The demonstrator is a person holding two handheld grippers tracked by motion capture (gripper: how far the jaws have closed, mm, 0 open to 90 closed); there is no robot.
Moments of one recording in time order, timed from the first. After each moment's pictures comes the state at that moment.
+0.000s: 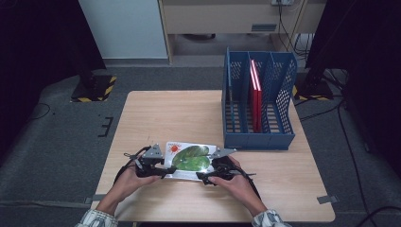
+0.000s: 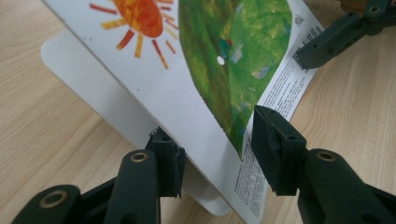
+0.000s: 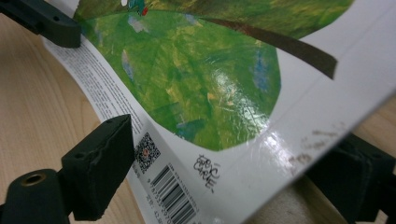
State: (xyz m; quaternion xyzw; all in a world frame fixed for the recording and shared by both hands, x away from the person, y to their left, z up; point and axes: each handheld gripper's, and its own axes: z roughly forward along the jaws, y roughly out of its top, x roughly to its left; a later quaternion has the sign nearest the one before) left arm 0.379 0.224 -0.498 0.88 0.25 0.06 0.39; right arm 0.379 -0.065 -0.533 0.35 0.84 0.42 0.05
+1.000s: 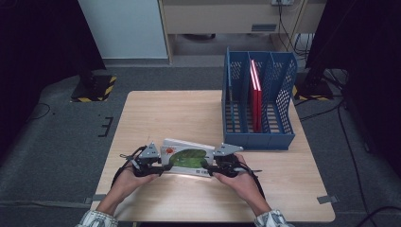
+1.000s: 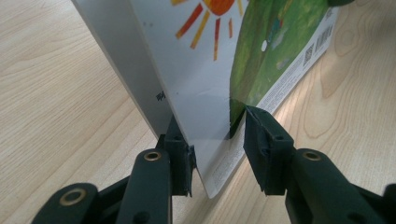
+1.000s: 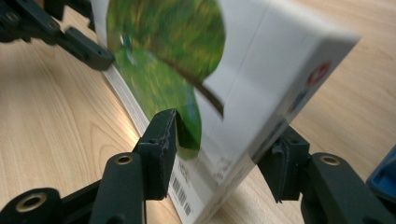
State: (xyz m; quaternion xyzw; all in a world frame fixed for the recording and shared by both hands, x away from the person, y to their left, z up) left arm 0.378 0.233 -0.500 0.87 0.28 0.10 0.39; right arm 0.374 -0.076 -0.494 0.31 0.83 0.45 0.12
